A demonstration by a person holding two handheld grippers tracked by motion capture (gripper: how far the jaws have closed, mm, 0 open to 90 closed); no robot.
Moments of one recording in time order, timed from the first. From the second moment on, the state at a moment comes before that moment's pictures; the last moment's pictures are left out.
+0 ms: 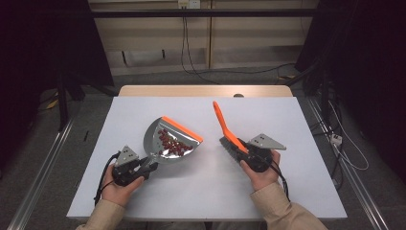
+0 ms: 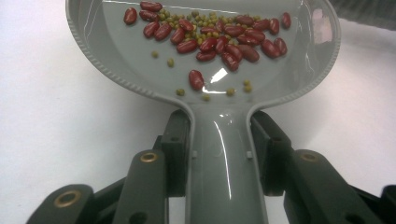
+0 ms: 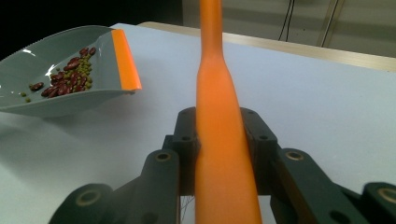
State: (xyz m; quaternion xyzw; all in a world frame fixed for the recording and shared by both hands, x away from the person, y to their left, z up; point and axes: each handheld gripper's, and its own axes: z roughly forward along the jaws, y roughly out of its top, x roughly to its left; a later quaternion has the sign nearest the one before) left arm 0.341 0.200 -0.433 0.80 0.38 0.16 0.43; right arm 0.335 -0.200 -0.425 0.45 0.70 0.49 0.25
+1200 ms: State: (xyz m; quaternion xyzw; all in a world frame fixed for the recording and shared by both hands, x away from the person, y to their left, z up) left arm 0.357 0.218 -0.439 0.77 0.47 0.19 0.40; right arm 0.333 -0.218 -0.427 0.47 0.69 0.48 0.26
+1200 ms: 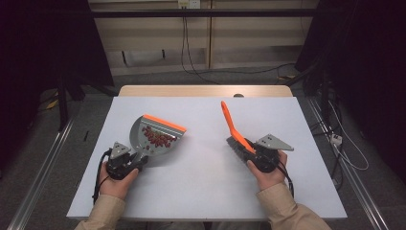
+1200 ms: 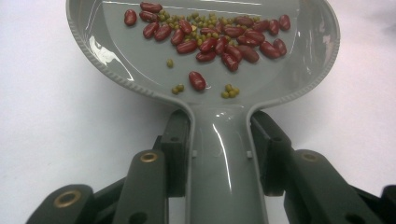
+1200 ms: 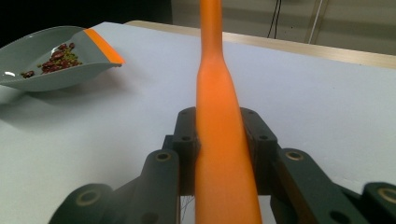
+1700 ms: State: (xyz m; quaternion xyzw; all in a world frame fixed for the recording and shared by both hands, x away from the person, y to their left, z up) left arm 0.361 0.226 -0.443 0.76 0.50 0.20 0.38; right arm 0.336 -0.226 -0.431 0.48 0.69 0.47 0.27
